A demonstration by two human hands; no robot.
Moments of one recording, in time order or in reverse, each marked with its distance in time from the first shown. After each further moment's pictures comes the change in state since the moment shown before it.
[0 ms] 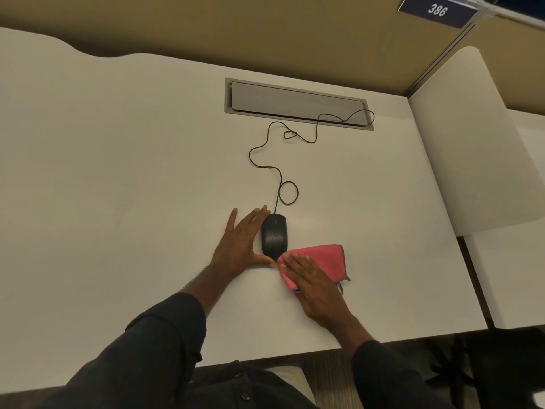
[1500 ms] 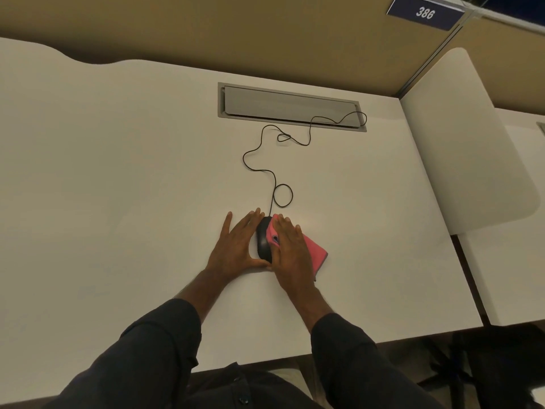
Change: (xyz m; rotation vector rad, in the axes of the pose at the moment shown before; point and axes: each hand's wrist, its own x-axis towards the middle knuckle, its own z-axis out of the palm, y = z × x) left_hand -0.001 0.007 -0.006 -0.031 -0.012 0.007; right_hand 0.091 -0.028 -0.005 0.224 0.319 0.412
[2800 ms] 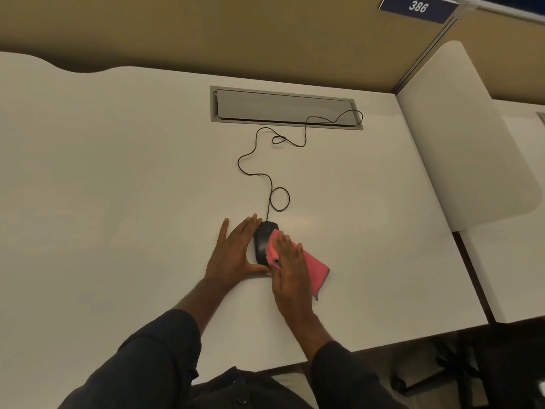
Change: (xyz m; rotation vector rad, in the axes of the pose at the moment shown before) left_hand 0.001 0.001 0.002 -0.001 0.024 -0.030; right_hand -0.035 -0.001 0.012 0.123 0.126 0.058
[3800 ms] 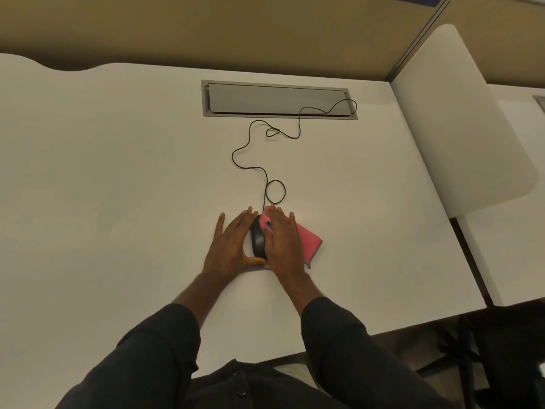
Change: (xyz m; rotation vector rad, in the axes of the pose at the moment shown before) left_hand 0.000 0.001 0.001 -0.012 0.032 0.018; right_hand 0.060 -0.010 0.004 -0.034 -0.073 0.096
